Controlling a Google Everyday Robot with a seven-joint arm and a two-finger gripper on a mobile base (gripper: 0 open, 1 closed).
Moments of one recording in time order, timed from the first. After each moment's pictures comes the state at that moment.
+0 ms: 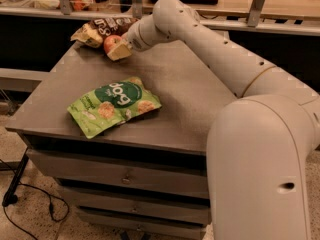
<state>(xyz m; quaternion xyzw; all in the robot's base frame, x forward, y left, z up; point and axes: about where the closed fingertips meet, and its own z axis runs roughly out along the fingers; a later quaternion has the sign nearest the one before) 0.820 0.103 0.854 -0.49 0.72 0.16 0.45</state>
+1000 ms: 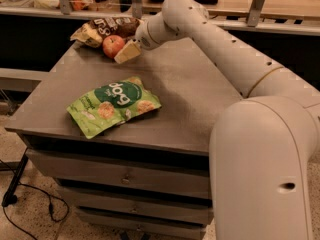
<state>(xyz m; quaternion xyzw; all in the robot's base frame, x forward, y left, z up) 0.821 0.078 0.860 -0.49 0.73 0.16 0.44</state>
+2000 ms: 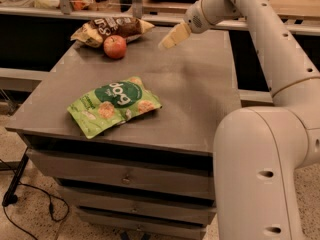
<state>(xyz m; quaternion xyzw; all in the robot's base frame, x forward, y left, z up) 0.810 -0.073 0.903 -0.46 0.78 0.19 0.39</state>
